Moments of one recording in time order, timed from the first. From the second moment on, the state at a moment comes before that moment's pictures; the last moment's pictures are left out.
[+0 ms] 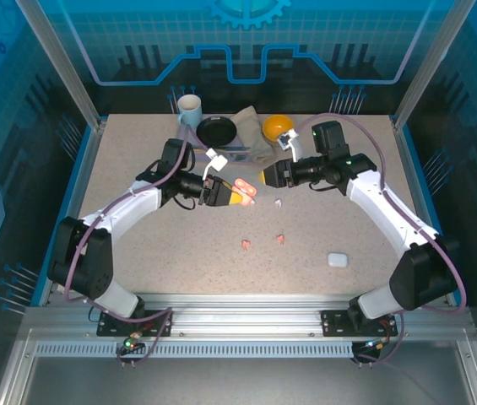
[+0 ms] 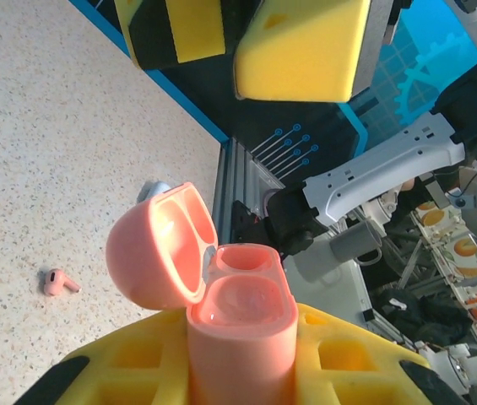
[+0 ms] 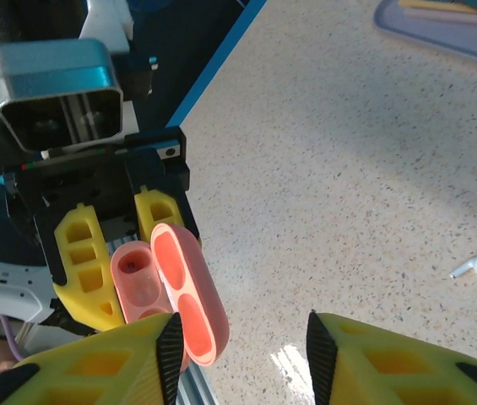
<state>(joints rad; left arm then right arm) -0.31 1.57 1.09 -0.27 1.31 -0.11 0.34 1.47 1.29 -0.58 -0.83 0.20</state>
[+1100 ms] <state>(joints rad) -0.31 1.61 1.17 -0.46 1.32 0.02 0.43 1.54 1.28 -0.60 -0.86 0.16</state>
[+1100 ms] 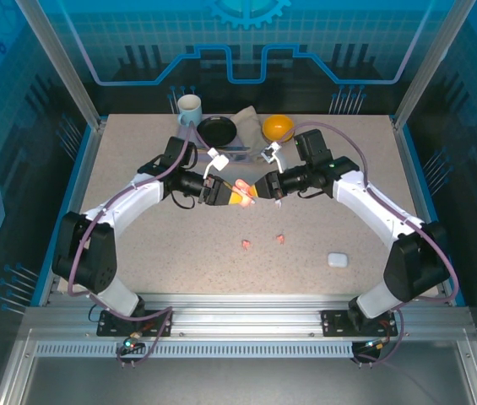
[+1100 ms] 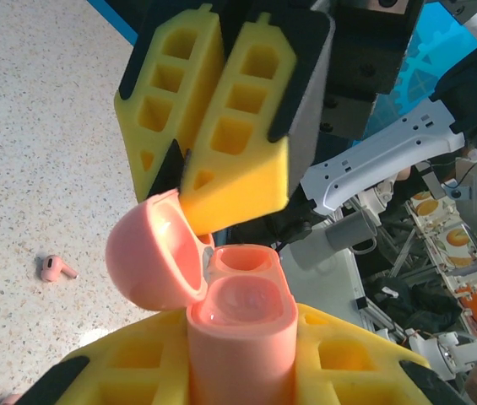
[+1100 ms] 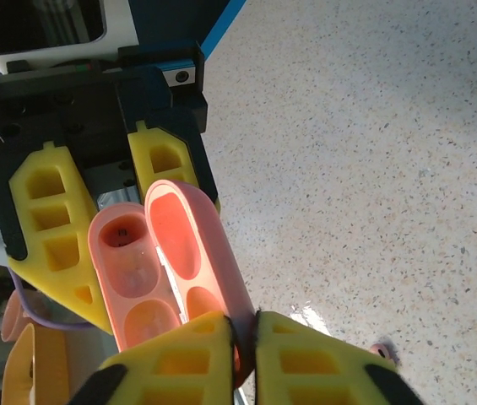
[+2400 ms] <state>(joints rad) -0.31 1.56 1.31 -0.72 1.26 0.17 0.40 1.57 1.41 -0.72 -0.81 0.01</state>
